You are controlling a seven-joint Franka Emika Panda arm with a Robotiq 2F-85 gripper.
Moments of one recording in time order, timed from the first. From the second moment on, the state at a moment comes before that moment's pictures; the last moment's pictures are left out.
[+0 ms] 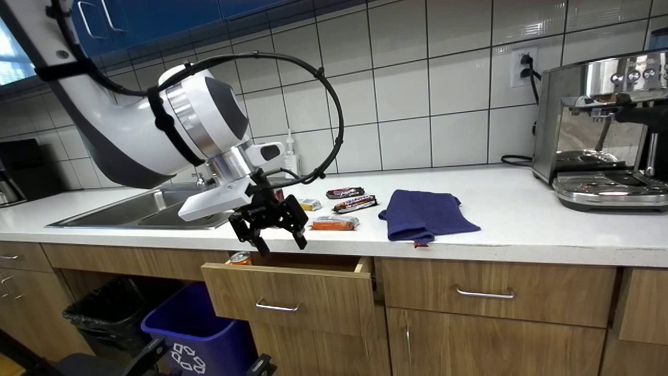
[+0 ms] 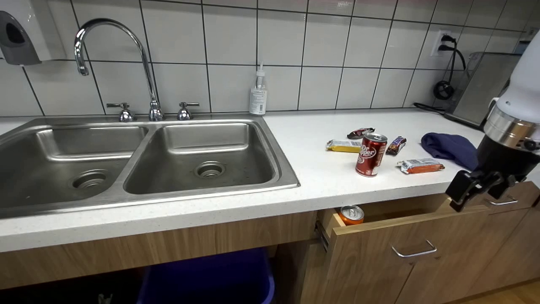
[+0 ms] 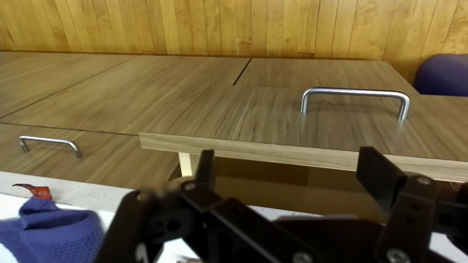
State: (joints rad) arm -0.20 -0.01 0.01 -2.78 -0.86 2.88 0.57
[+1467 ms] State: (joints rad) arm -0.13 0.30 0.01 -2.55 -0.87 2.94 0.63
